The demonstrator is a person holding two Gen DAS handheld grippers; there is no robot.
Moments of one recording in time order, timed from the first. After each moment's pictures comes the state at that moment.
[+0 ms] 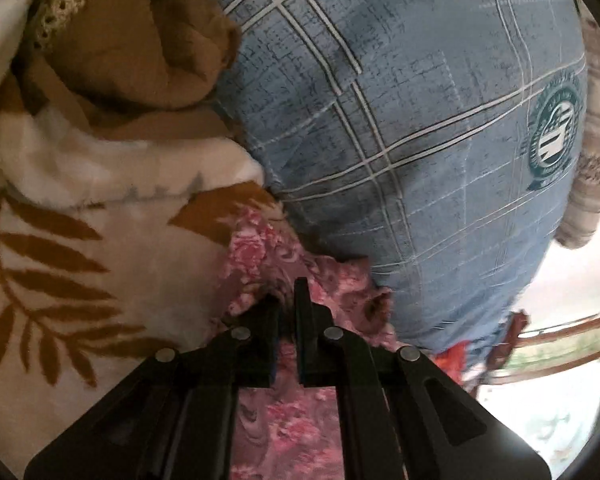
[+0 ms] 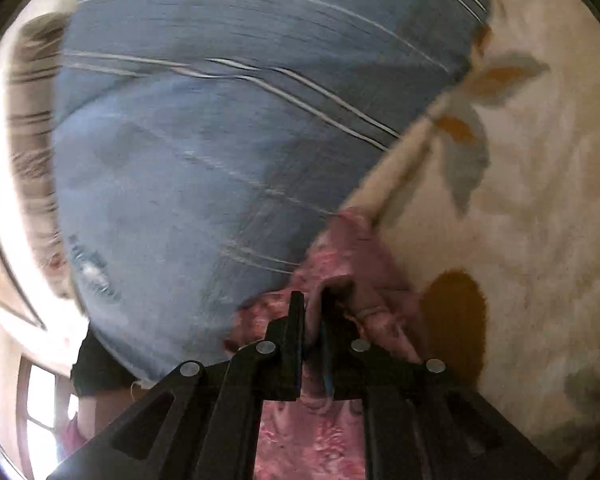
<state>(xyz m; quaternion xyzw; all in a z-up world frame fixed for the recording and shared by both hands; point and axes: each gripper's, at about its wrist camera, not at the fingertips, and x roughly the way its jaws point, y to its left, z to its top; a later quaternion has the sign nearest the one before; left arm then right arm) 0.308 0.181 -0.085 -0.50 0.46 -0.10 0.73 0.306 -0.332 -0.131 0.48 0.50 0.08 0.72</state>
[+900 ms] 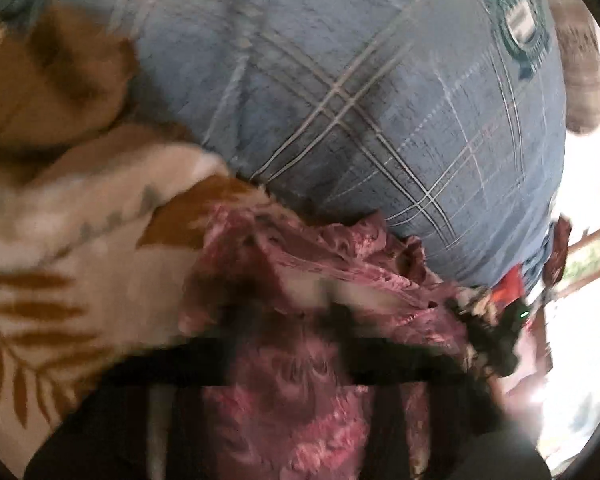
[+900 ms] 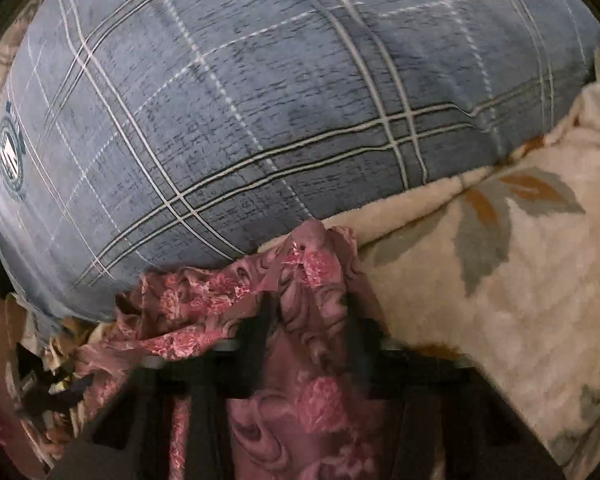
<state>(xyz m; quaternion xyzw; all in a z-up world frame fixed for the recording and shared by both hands) 0.324 0.139 -0.073 -0.31 0.48 -0.14 0.81 0.329 -0.287 -0.111 0.19 0.55 0.07 0.81</state>
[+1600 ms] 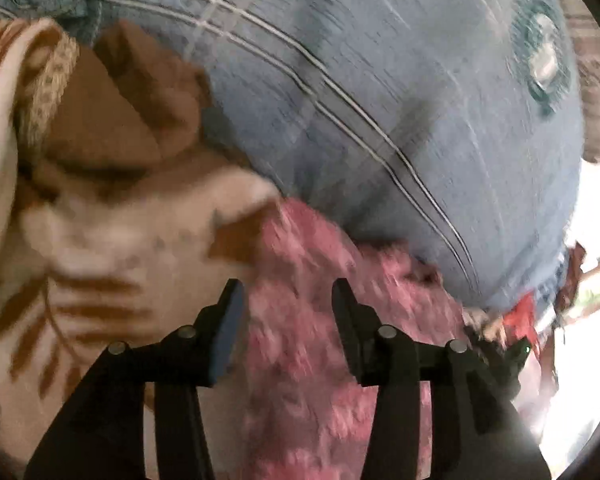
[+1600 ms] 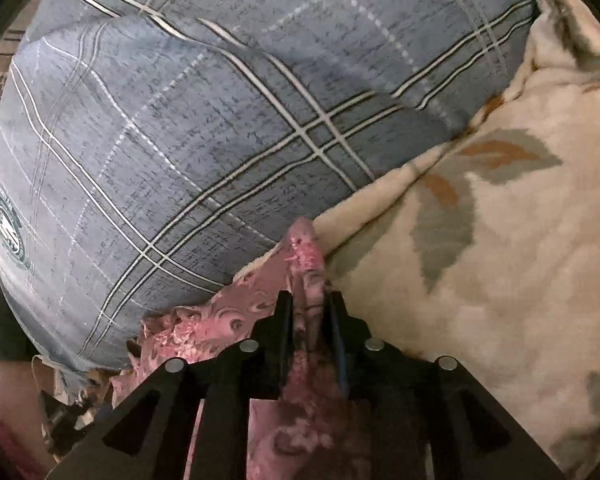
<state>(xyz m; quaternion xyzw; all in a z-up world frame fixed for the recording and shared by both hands) 0.299 0.175 -0.069 -0.34 0.48 -0.10 0.80 0.288 -0.355 -0.114 0.31 0.51 0.03 0.80</state>
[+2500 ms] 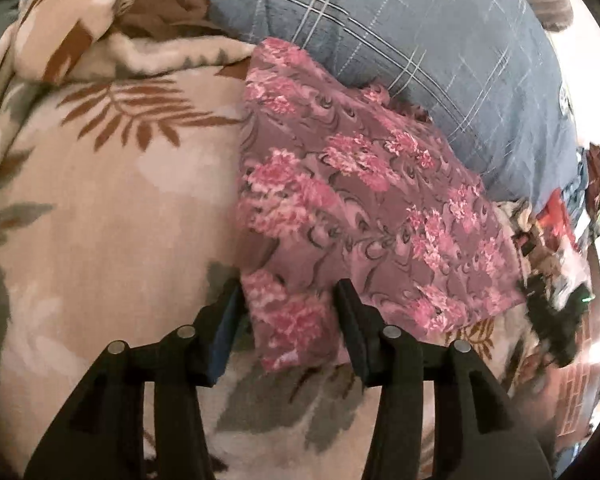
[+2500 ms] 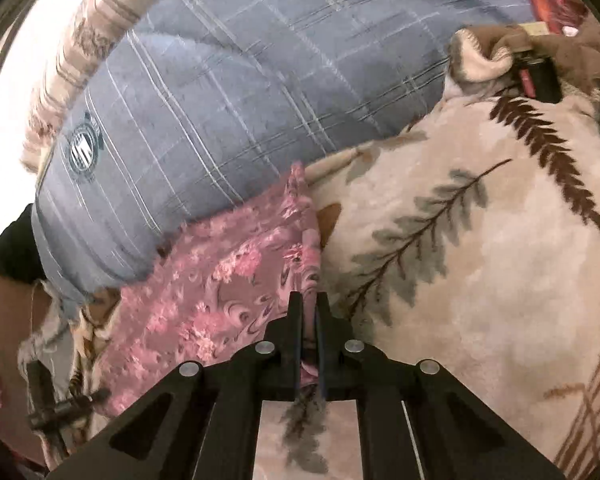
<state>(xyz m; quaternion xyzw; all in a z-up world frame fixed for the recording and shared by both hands) 0.159 0.103 -0.078 -0.23 0.51 -0.08 0.83 0.144 -0.372 -0.050 0.21 0.49 0.04 0.85</state>
